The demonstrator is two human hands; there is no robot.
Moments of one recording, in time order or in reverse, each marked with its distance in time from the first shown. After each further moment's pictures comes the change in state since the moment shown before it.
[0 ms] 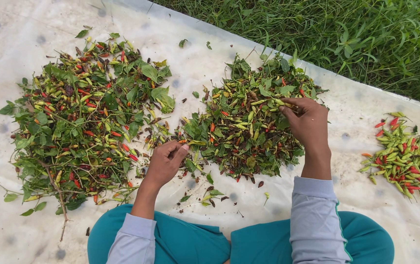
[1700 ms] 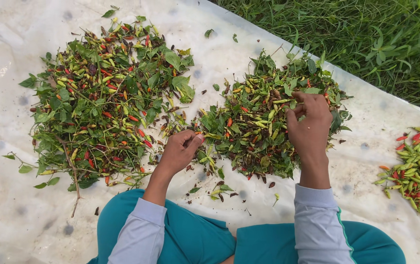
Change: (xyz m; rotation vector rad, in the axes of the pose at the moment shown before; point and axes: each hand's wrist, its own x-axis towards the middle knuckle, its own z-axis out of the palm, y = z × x) left_hand -0.001 -0.013 0.000 -0.045 0.056 -0.013; right_hand -0.010 -0.050 0.033 -0.088 0.054 -0.256
